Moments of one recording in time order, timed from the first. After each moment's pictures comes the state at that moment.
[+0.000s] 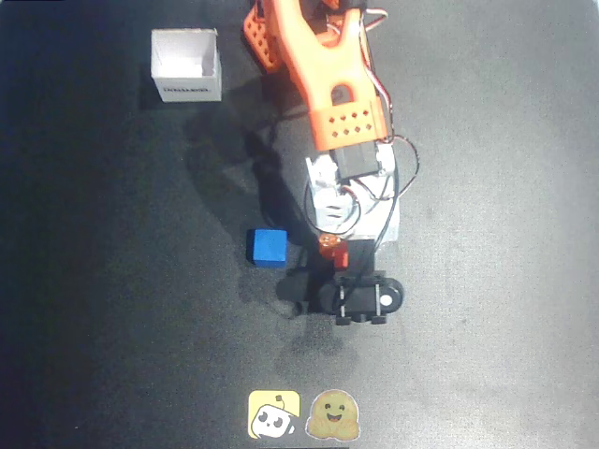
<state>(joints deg) -13.1 85.6 108.9 53.9 104.9</state>
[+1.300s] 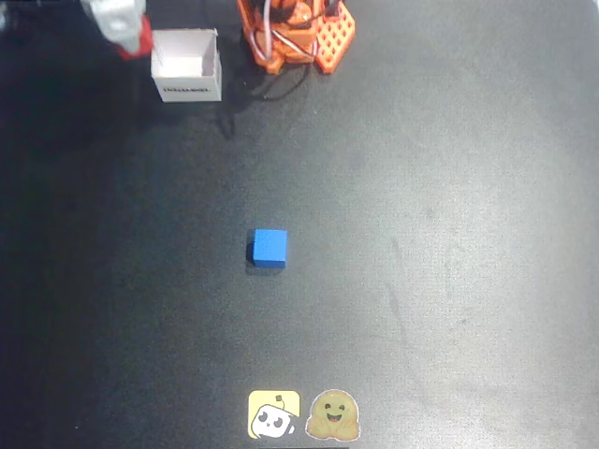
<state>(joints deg) 77.2 113.0 101.8 98.1 89.8</state>
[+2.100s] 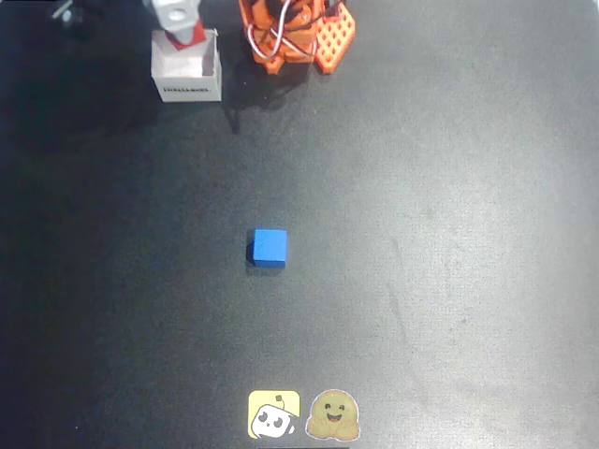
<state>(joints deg) 78.0 132.6 123.8 98.1 86.3</state>
